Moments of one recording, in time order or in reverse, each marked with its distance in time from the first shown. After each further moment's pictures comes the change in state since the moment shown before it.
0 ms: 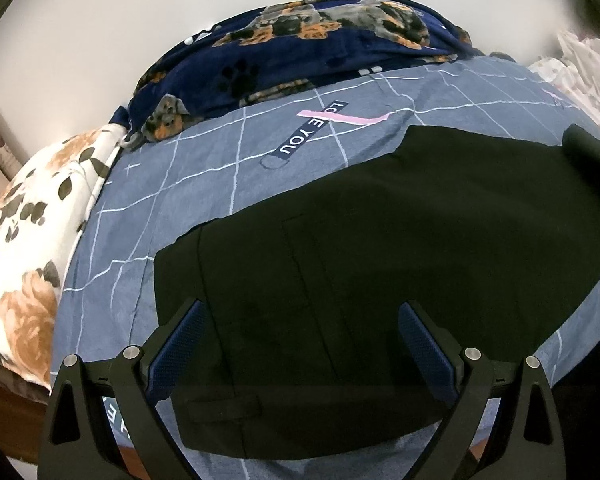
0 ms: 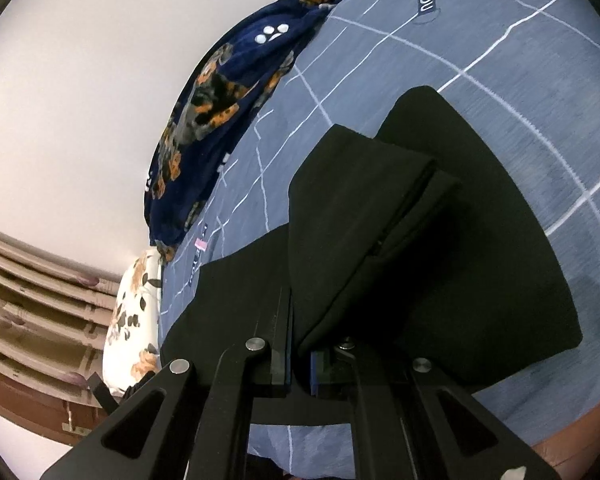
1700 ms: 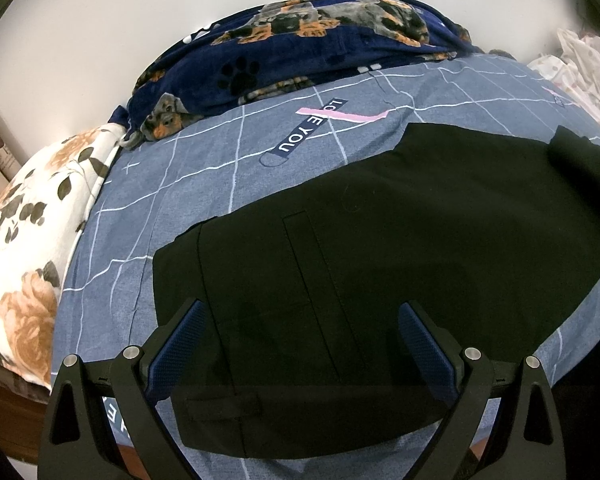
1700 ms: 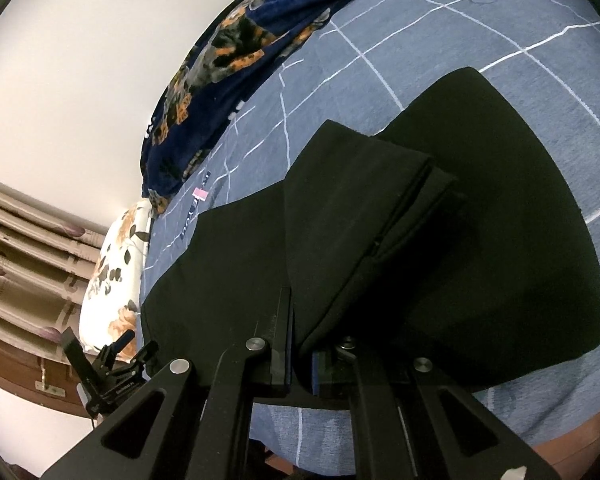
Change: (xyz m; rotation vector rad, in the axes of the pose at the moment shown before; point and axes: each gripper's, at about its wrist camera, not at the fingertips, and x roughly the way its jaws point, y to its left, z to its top) left arm 0.000 0.000 0.001 0.002 0.003 0.002; right arm 0.032 0.035 -0.025 -0.121 0.093 -0.058
